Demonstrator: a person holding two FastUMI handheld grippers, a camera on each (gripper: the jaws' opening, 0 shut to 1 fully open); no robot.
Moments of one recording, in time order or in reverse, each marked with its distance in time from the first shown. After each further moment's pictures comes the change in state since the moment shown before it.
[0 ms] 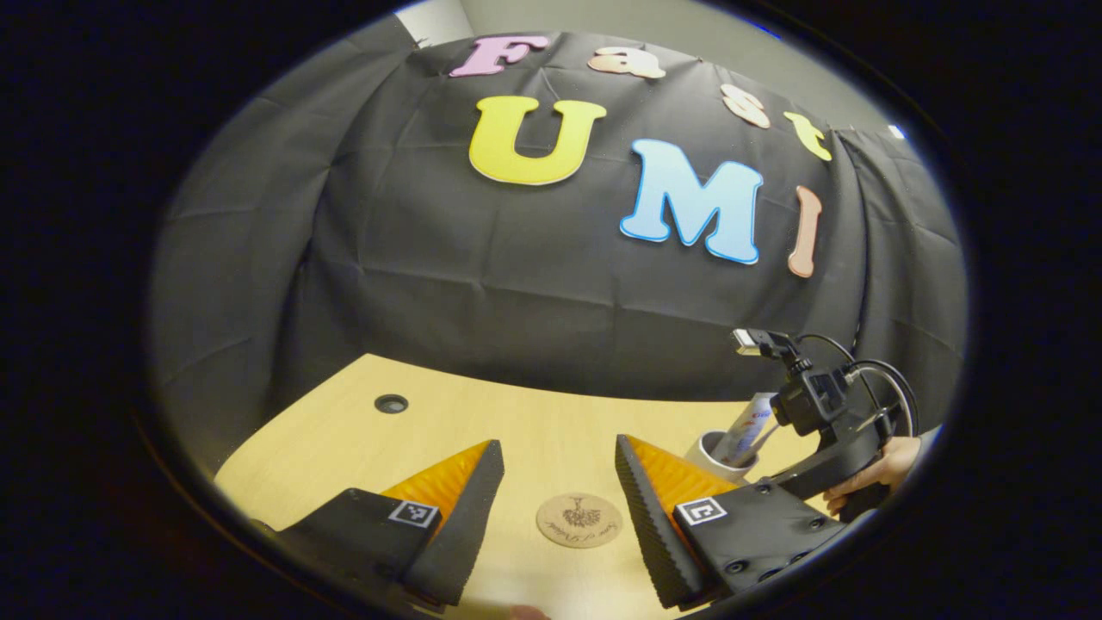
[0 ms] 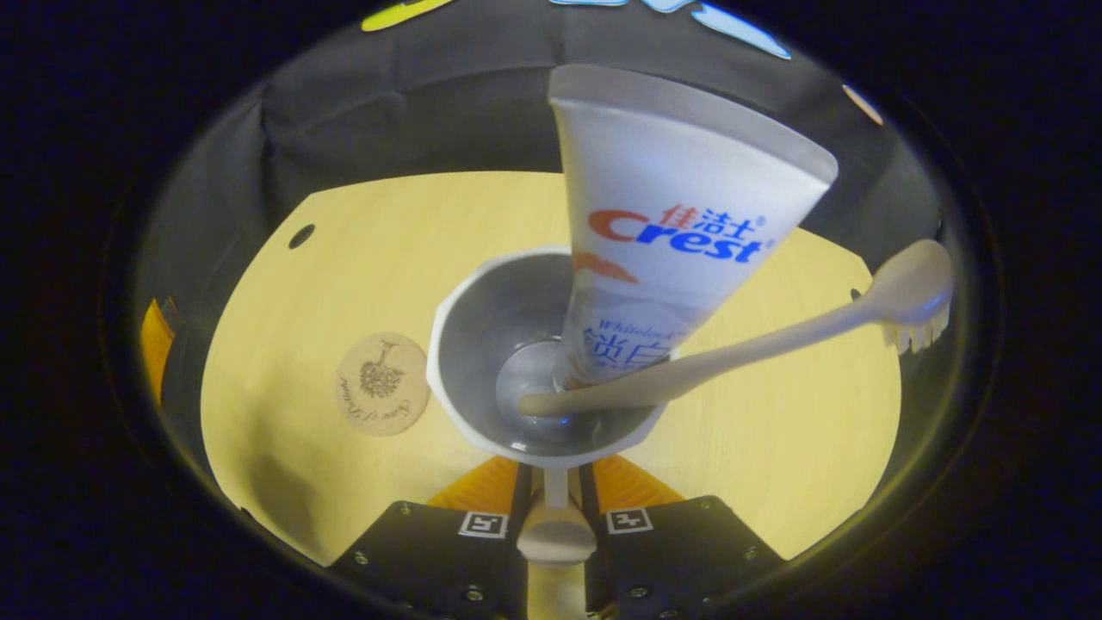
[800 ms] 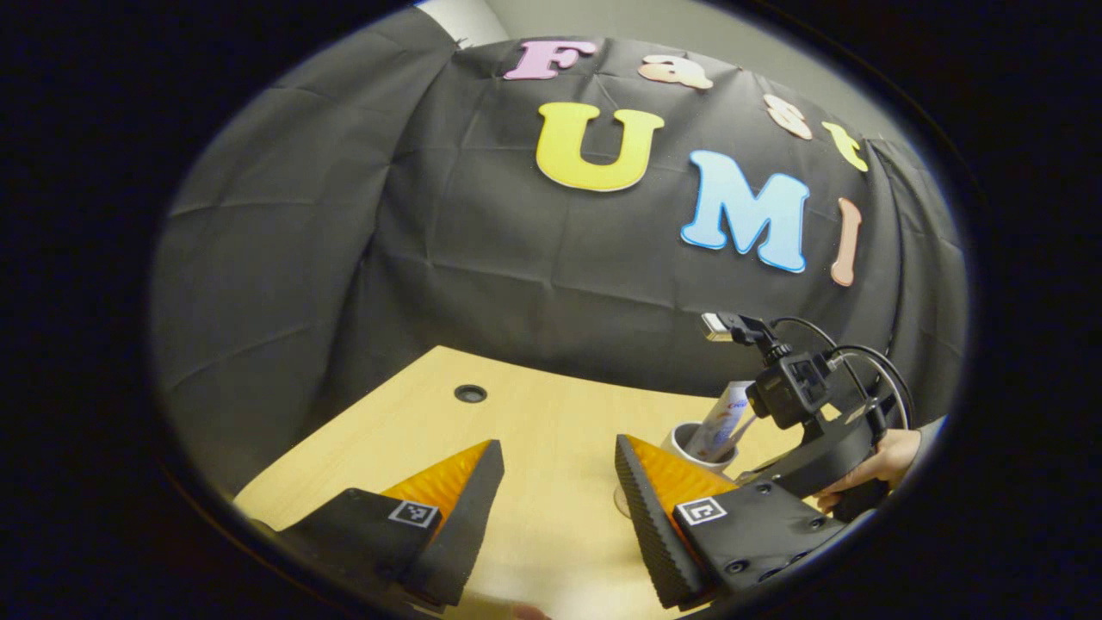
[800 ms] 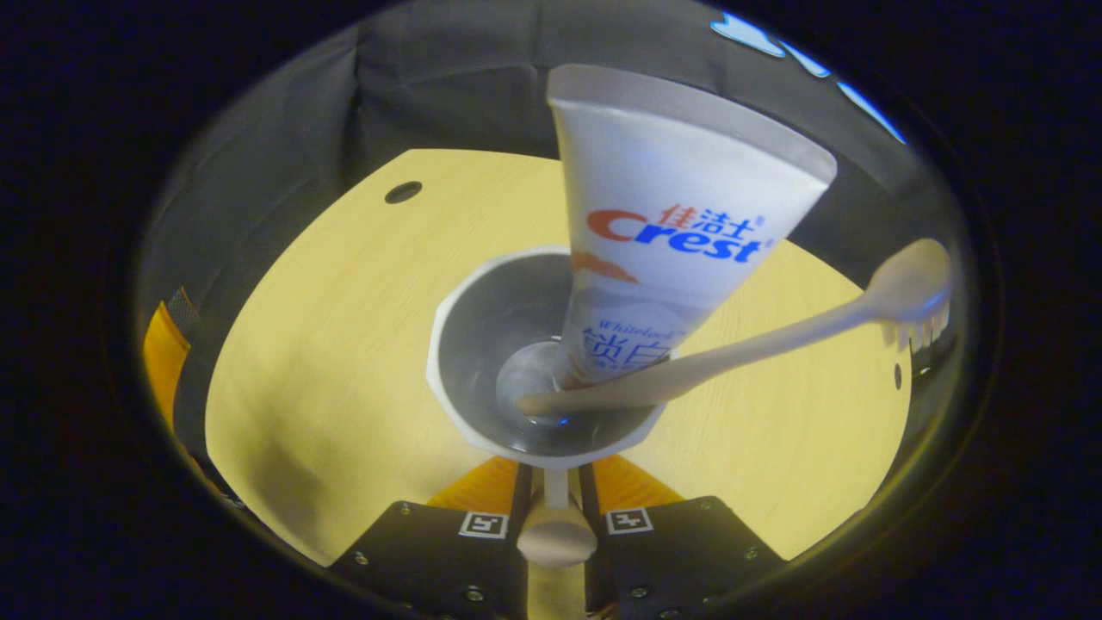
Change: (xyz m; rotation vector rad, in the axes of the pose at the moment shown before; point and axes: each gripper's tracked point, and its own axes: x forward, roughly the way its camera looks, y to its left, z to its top) left arm -0.055 0.086 0.000 -0.037 0.001 0.146; right arm 0.025 0.109 0.009 -0.210 0.031 0.082
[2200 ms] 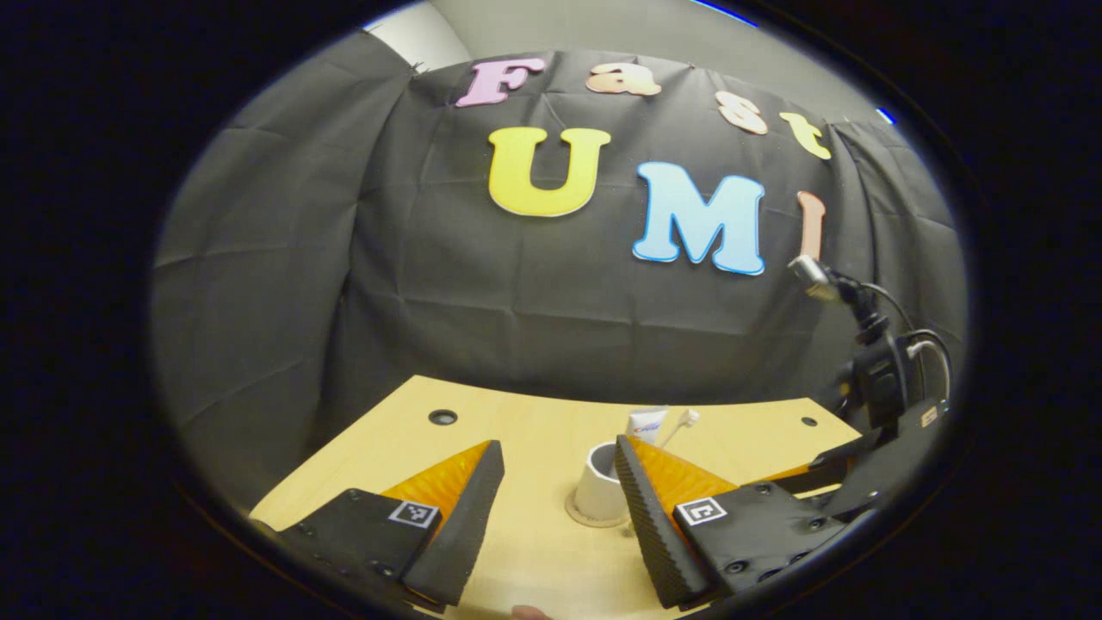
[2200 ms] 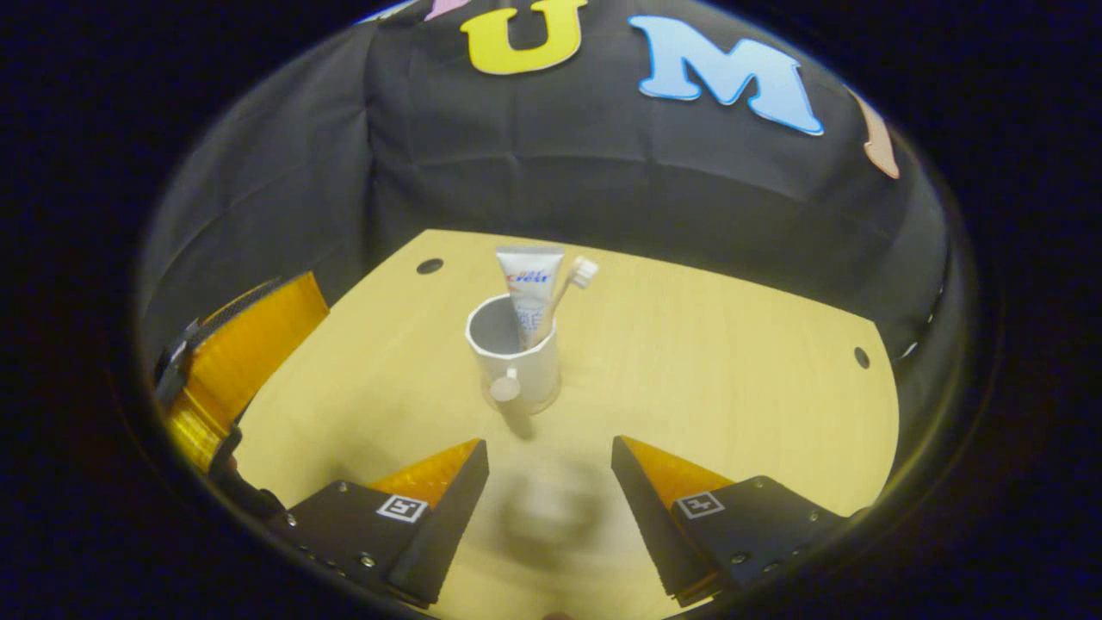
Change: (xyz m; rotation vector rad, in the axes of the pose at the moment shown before) left arm -0.049 -0.102 0.041 0.114 -0.050 -0.068; right arm -0.143 -0.043 -0.041 0.088 -0.378 -0.012
